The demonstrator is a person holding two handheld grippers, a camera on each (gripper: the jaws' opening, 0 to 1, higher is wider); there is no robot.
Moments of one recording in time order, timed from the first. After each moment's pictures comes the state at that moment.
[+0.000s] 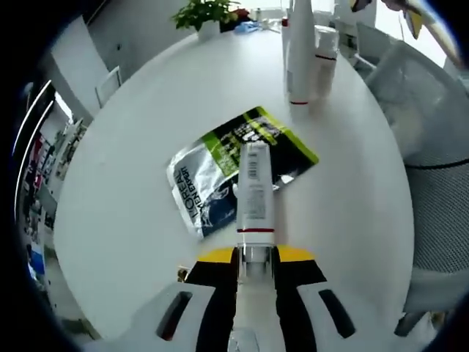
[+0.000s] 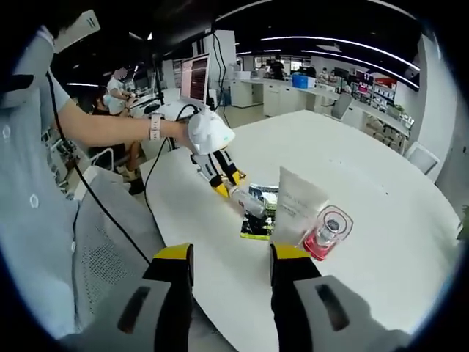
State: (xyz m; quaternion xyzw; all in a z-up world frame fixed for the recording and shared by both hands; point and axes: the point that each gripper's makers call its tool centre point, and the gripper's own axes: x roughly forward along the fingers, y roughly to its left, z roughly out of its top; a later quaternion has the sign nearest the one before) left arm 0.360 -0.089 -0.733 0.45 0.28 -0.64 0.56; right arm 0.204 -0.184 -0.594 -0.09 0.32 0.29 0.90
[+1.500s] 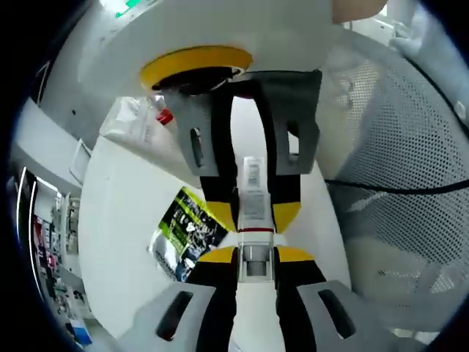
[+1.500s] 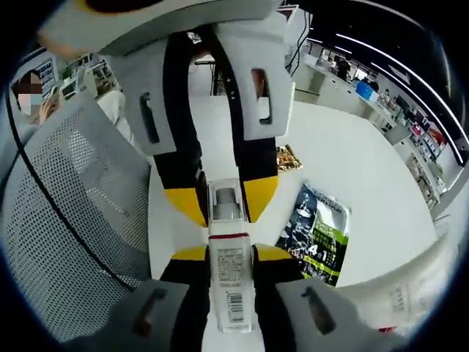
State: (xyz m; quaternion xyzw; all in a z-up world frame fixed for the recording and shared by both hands) left arm 0.247 -0.111 -0.673 0.53 0.17 -0.69 0.46; right arm 0.250 -0.110 -0.691 -0.27 0.34 0.40 0.81
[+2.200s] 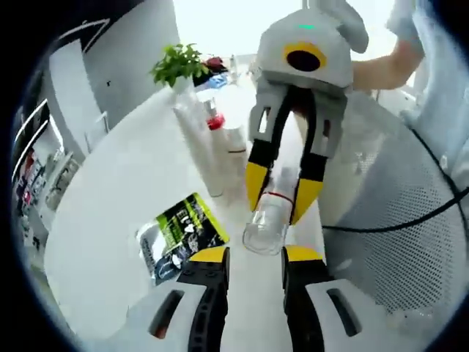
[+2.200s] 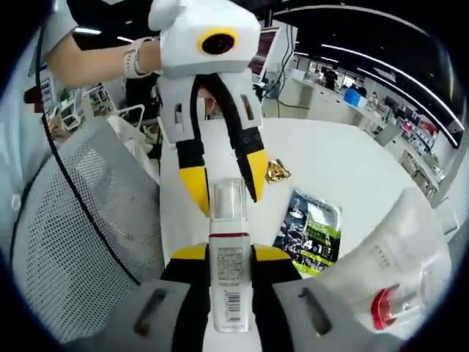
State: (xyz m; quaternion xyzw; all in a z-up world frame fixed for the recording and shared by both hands) left arm 0.247 -0.112 -0.648 0.28 0.21 -0.74 0.57; right arm 0.233 -0.124 -0.652 -0.17 0.28 0.38 0.87
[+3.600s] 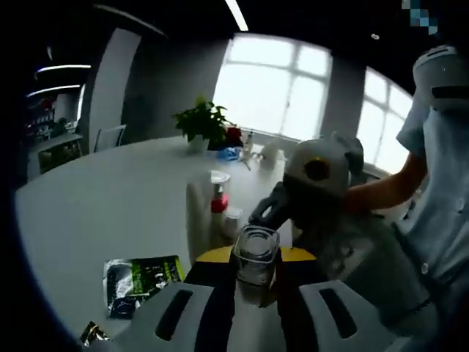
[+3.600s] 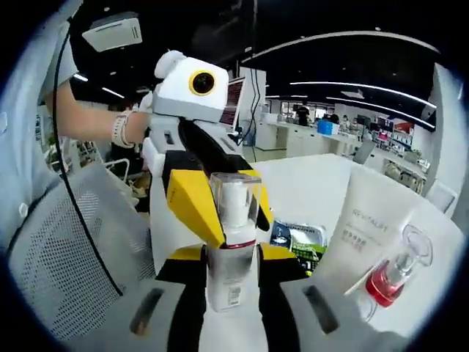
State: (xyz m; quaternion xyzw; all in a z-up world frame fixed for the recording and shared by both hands) left arm 0.227 -0.163 -0.604 0.07 0.19 -0.76 0.62; right arm 0.239 -0.131 -0.639 -0.12 0.17 0.35 0.91
